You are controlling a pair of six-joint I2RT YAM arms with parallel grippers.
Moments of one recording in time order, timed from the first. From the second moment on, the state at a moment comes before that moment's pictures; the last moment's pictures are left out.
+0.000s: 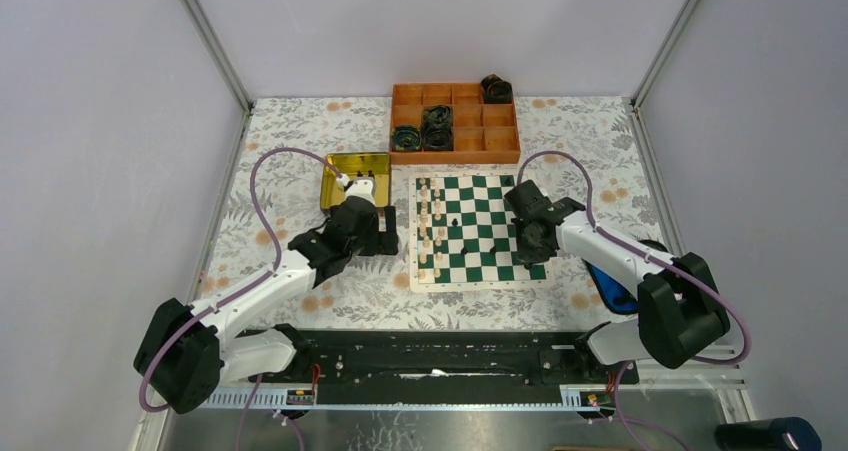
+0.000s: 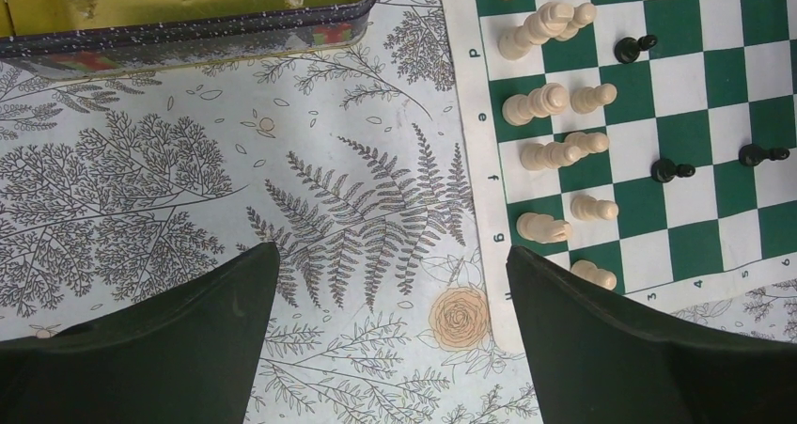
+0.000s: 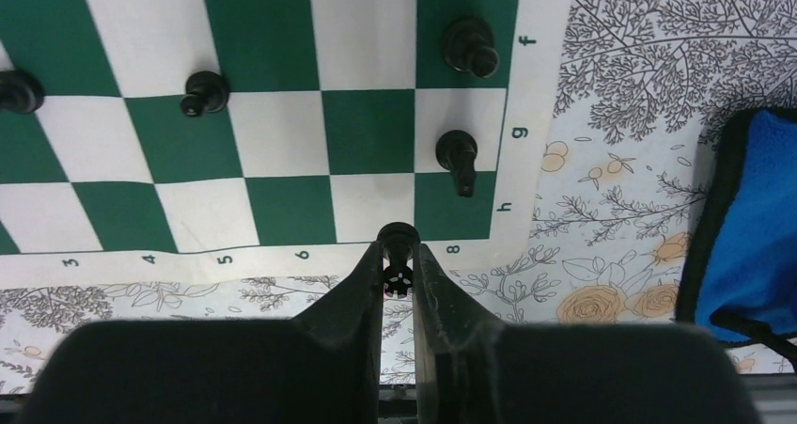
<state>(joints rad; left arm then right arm) -0.64 1.14 0.67 -0.29 -0.23 -0.50 0.52 1.40 0.87 -0.77 0.20 0.43</state>
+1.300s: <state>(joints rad) -0.66 1.14 0.67 -0.30 -0.24 -0.50 0.37 1.48 0.83 -0.73 0.13 0.44</state>
